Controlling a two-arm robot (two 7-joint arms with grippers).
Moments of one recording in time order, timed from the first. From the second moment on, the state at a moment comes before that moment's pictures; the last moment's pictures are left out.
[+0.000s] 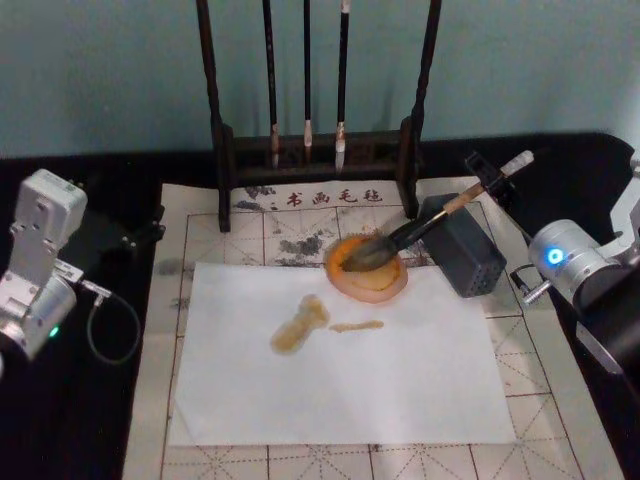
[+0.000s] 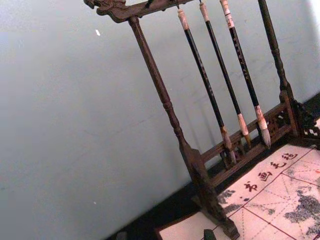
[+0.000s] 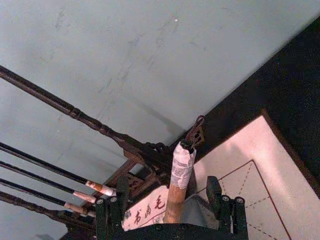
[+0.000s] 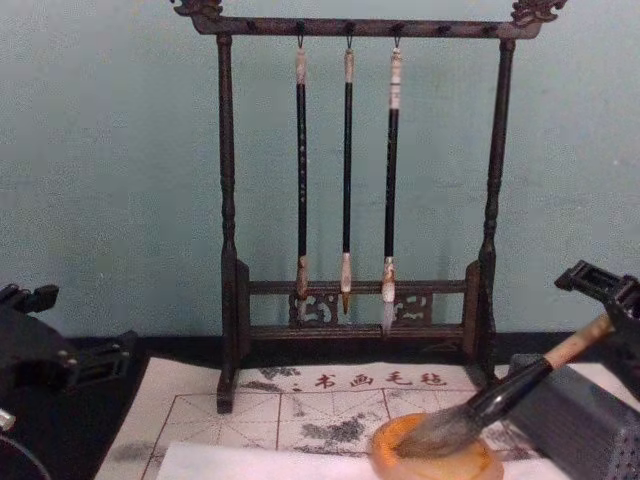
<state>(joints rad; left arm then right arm) -0.20 0.60 0.45 -1.41 -0.25 -0.12 0.03 0.27 0.26 -0.20 -1.34 1.18 0.21 -0.03</state>
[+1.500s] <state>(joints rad) -0.20 0.60 0.45 -1.41 -0.25 -0.12 0.03 0.26 0.26 -0.20 -1.34 1.18 0.21 -0.03</state>
